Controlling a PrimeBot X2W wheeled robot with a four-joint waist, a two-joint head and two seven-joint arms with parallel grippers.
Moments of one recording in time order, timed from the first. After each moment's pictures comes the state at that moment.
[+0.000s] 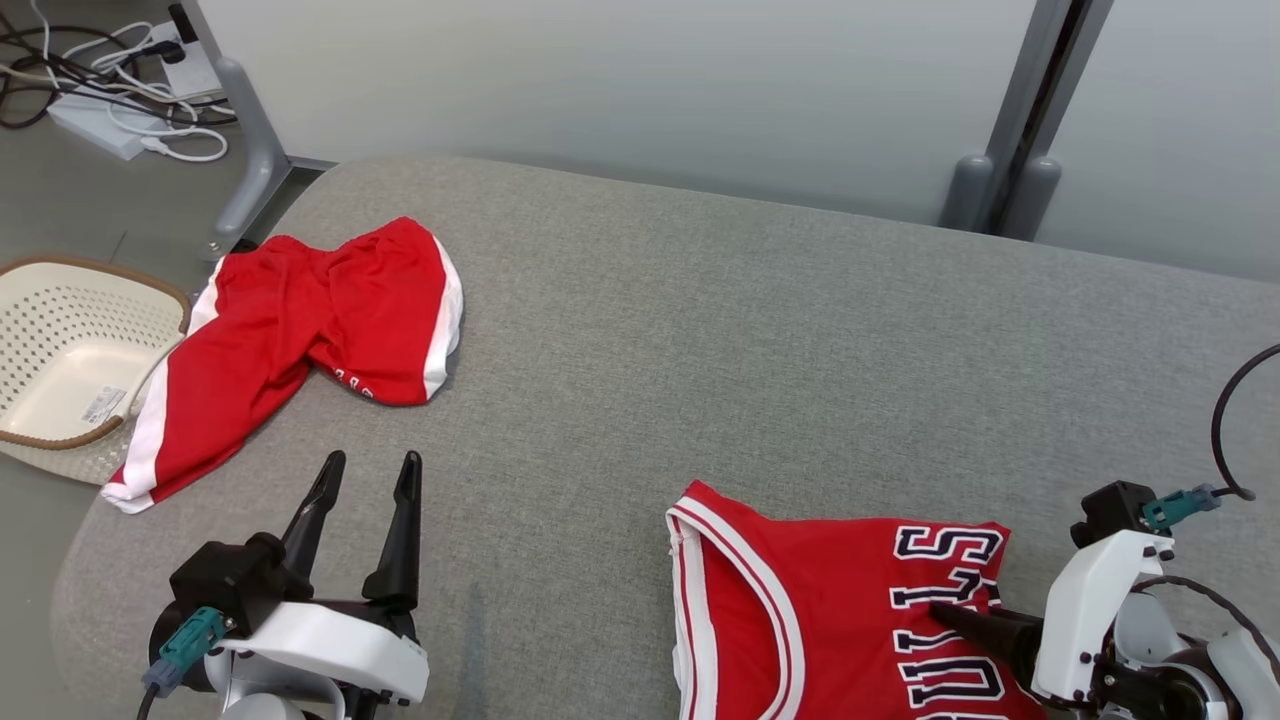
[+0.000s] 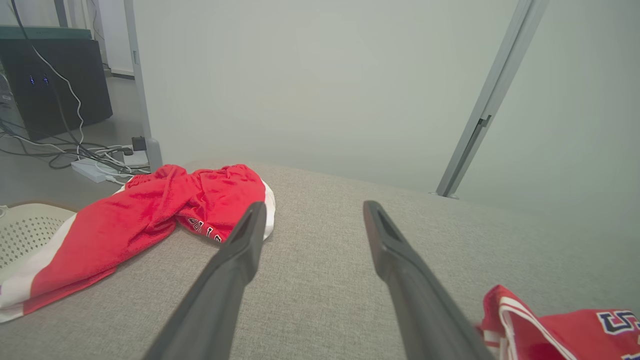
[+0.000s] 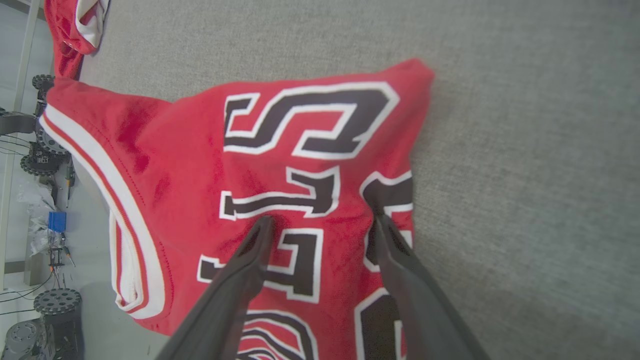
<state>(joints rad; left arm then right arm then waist) -0.11 0.32 -0.40 0.15 -0.63 0.14 -0.26 -0.24 -0.36 0.34 0.41 0.96 0.13 0.64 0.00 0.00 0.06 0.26</state>
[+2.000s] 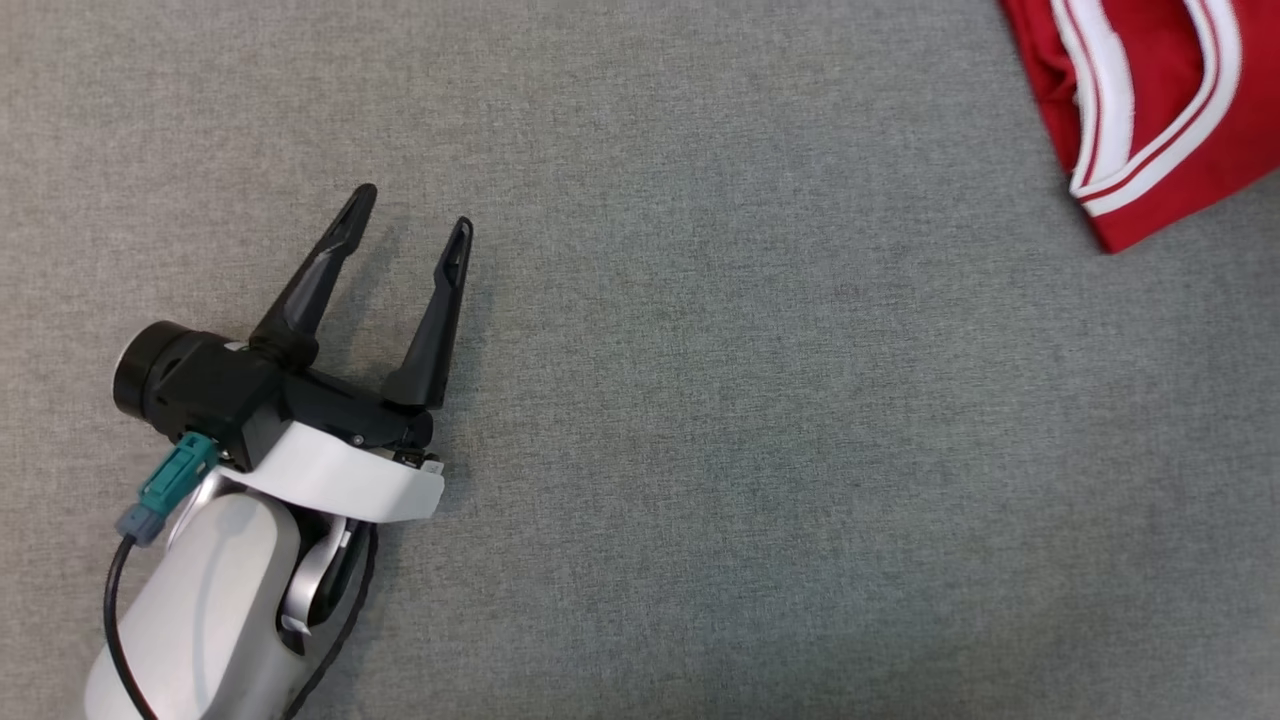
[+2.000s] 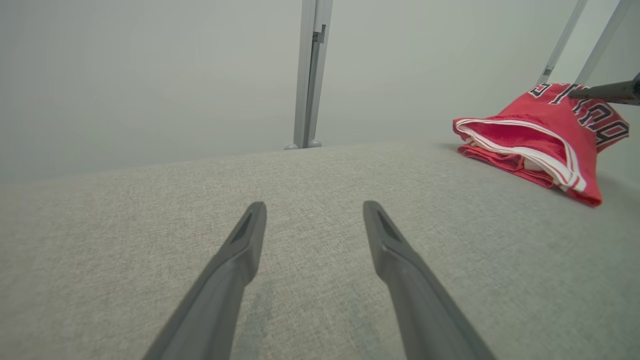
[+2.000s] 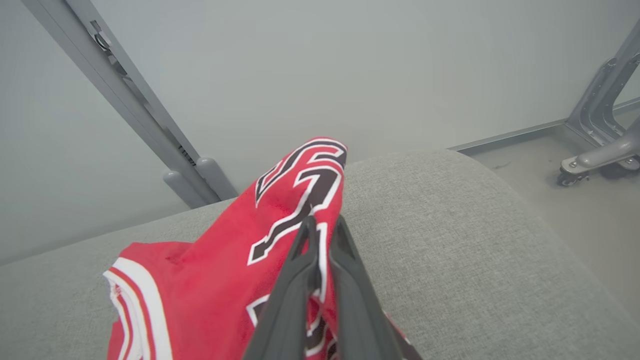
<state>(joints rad) -0.42 0.31 -0.39 0.05 -0.40 0.01 -0.25 -1.10 -0.57 0.34 0.88 0.92 0.13 0.06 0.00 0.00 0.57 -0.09</state>
